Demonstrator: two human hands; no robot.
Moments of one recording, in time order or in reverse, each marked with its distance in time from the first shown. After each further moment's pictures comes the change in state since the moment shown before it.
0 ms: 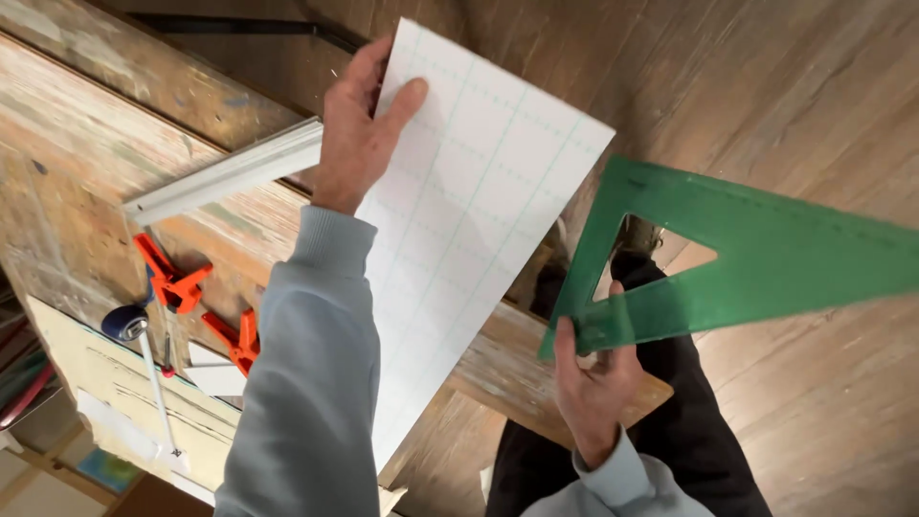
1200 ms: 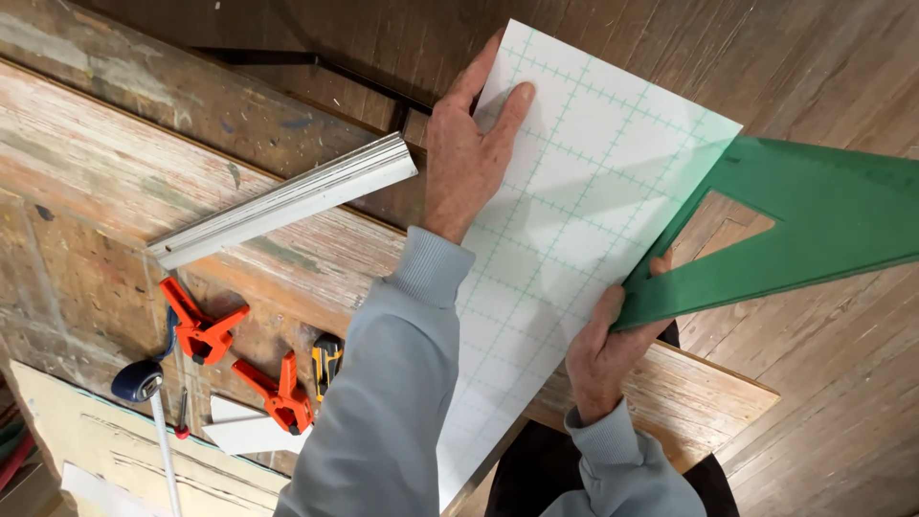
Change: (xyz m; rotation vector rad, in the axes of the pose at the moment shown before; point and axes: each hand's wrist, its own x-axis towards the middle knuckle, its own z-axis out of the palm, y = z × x) left_hand -0.005 -0.030 0.009 0.021 0.079 0.167; right_hand 0.007 0.022 0.128 -0.079 0.237 -0.340
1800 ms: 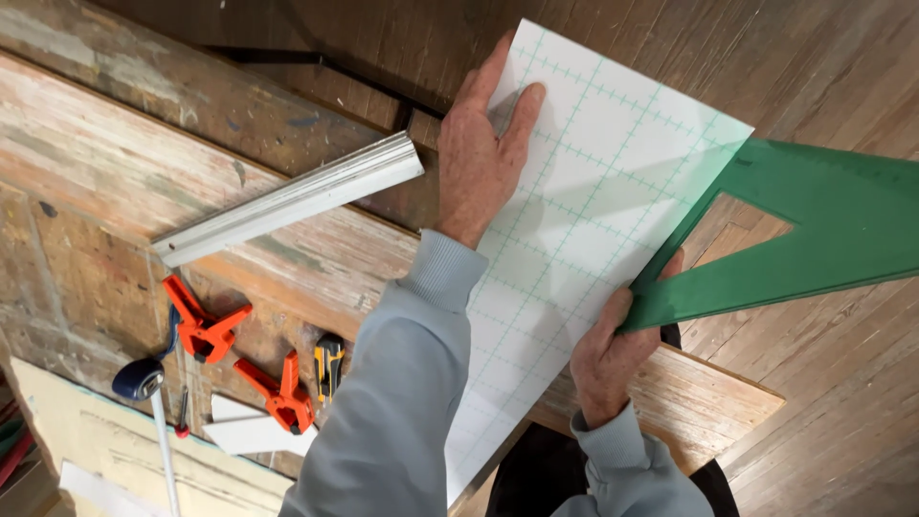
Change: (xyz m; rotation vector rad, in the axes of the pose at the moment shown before) left_hand -0.004 -0.010 0.007 0.134 0.060 0.134; right_hand 0.007 -0.013 -0.003 -0.255 -0.073 0.006
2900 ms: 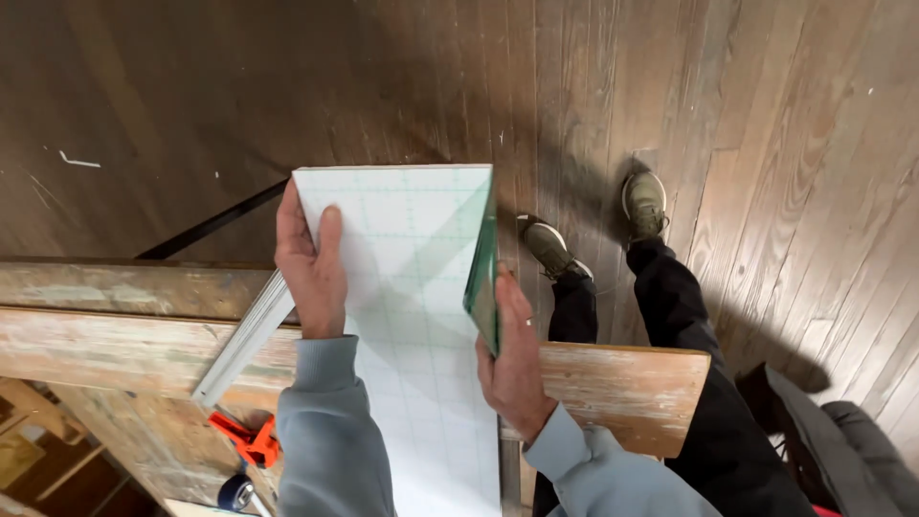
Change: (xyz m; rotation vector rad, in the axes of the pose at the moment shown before) left_hand 0.009 0.048 -0.006 -0.253 -0.117 -0.170; right_hand 0.014 0.008 -0.025 0.263 -0.109 -0.004
